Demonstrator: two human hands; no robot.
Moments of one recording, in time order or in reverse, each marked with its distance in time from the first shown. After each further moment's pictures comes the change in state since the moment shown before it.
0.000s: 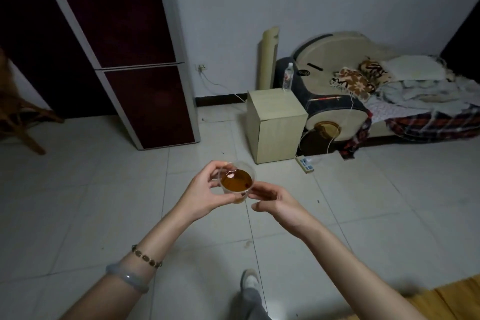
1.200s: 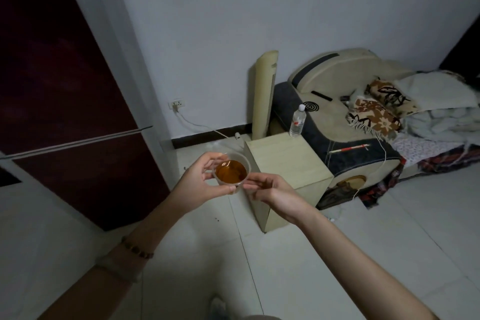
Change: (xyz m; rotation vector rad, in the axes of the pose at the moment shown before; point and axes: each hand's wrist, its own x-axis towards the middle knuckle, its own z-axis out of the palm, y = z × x) left_hand 0.600 -0.101 -0.189 0.019 -0.161 0.068; right_hand 0.572 -0.168 -0.143 0.104 0.094 0.015
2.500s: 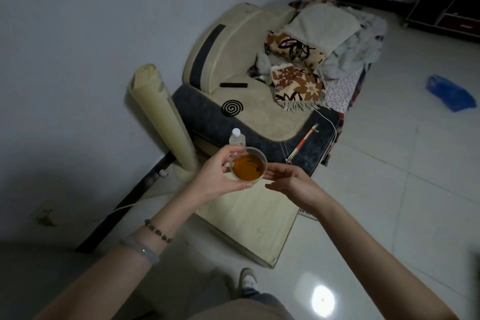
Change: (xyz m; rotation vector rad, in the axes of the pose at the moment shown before) left_hand 0.531 -0.049 0.095 0.088 -0.763 0.111; right_hand 0.282 -0.050 -0.282 0.327 0.645 0.036
